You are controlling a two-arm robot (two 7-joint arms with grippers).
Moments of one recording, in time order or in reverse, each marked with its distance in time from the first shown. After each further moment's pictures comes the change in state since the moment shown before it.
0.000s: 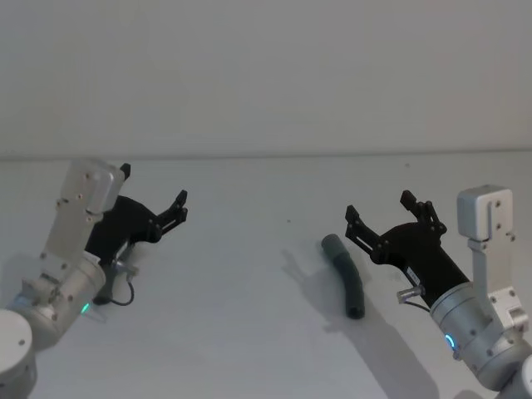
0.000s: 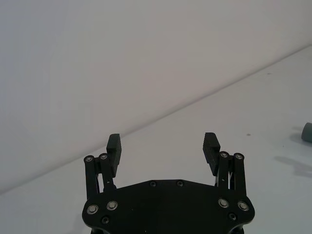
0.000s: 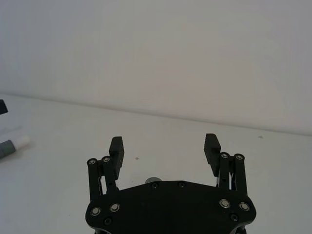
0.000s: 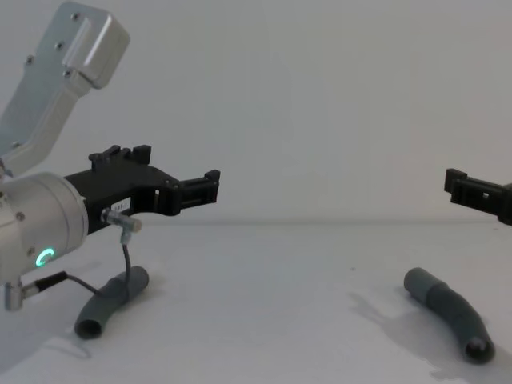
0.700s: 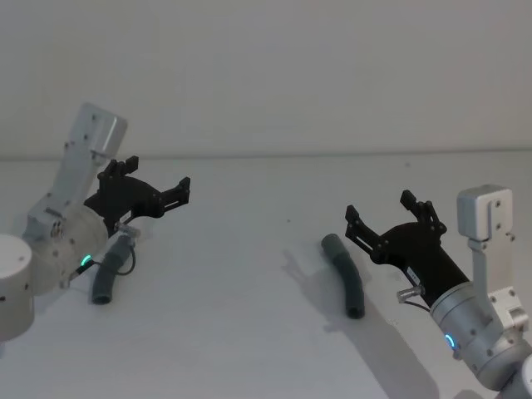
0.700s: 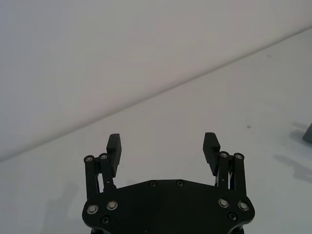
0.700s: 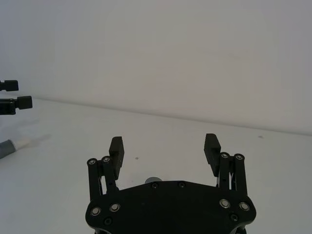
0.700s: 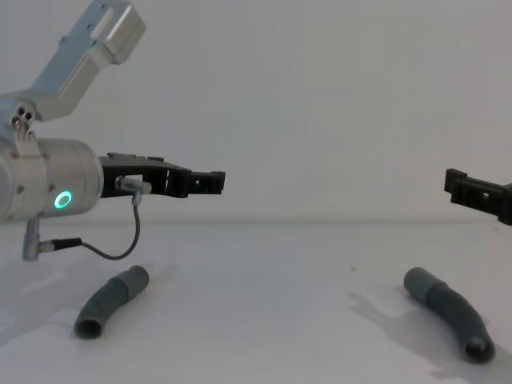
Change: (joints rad) left arm -0.163 -0.043 -0.021 0.090 -0.114 0.292 -0.116; right arm 0.000 0.000 0.000 0.000 0.000 0.000 0.000
